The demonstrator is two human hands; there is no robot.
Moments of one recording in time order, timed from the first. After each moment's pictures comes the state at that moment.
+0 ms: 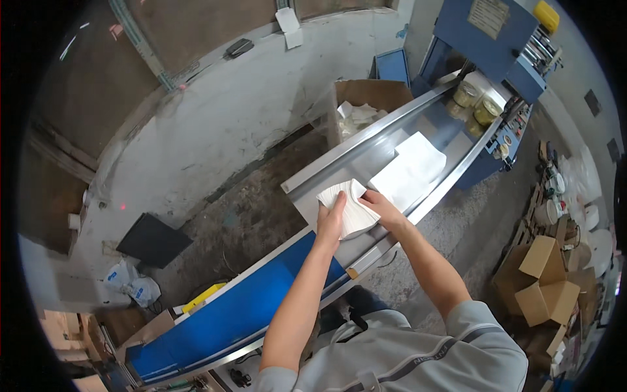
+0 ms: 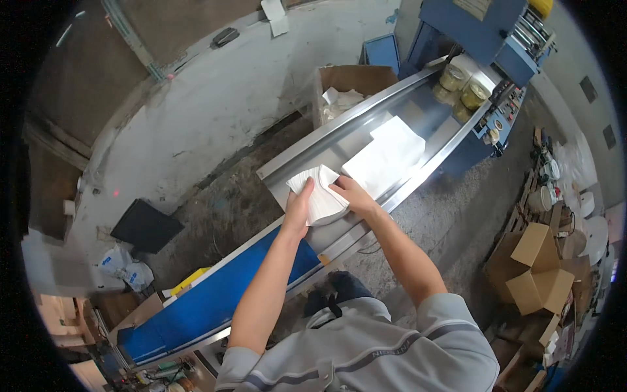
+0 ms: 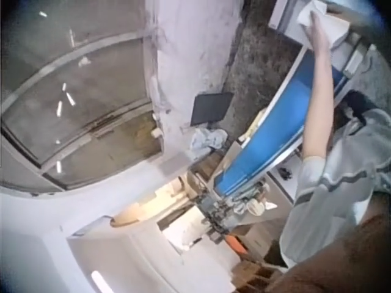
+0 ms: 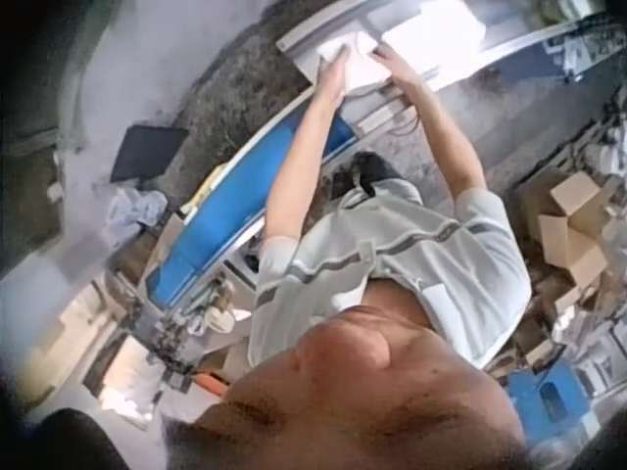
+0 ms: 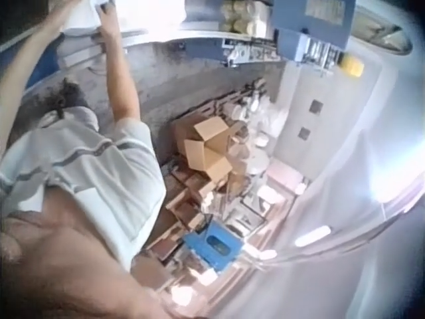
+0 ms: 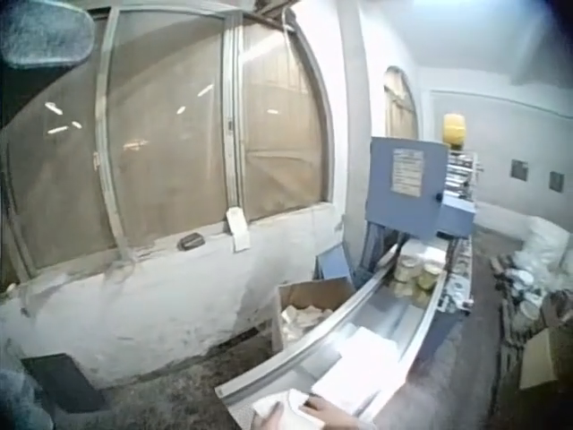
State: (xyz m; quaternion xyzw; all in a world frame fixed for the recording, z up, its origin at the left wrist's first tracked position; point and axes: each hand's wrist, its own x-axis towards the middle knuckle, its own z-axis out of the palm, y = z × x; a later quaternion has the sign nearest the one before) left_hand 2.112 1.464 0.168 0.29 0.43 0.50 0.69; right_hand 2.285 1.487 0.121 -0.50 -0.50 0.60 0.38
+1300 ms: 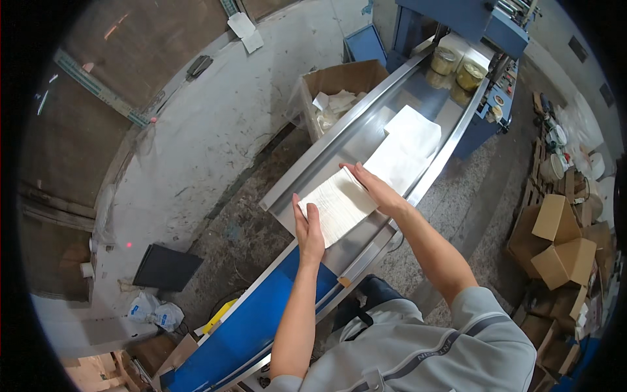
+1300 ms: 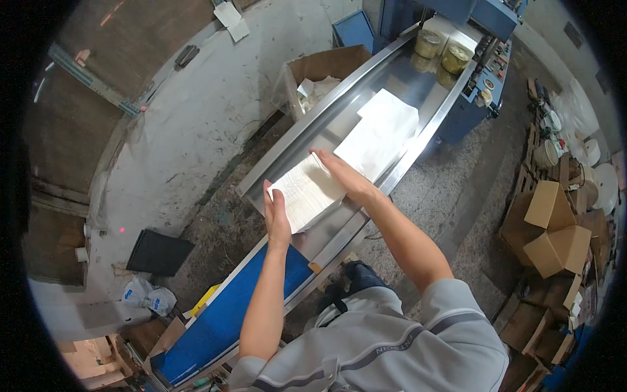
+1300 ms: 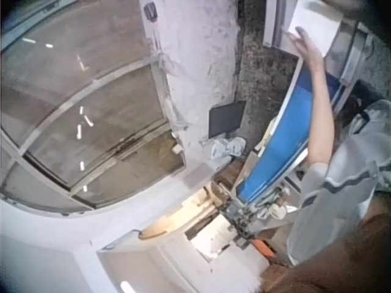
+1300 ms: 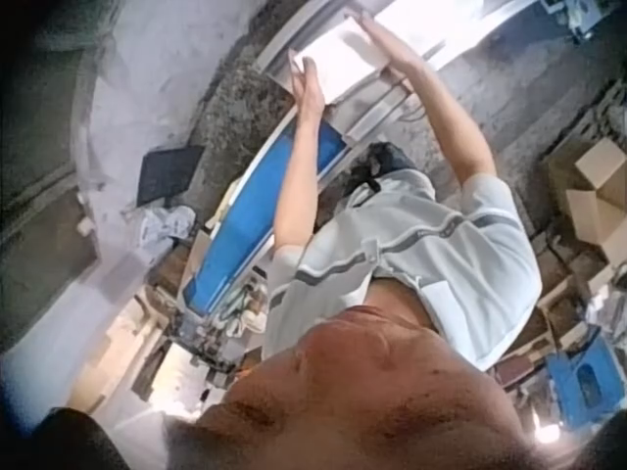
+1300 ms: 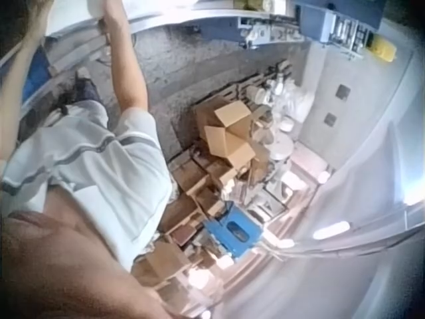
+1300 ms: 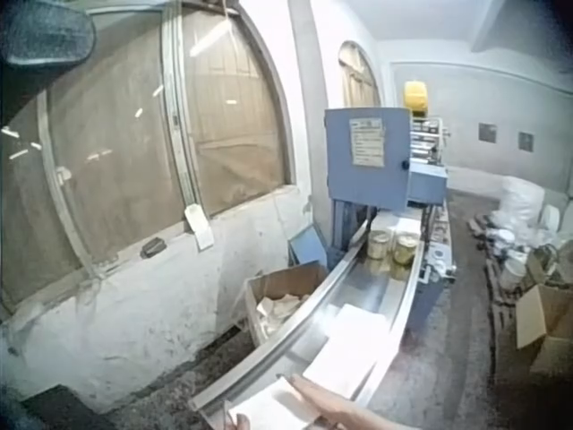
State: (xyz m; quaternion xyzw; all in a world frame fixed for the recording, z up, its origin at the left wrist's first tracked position) left_hand 2.120 1.463 0.182 0.45 0.50 0.48 0.57; right_hand 2.325 1.504 0.172 -0.46 -0.46 0.64 0.41
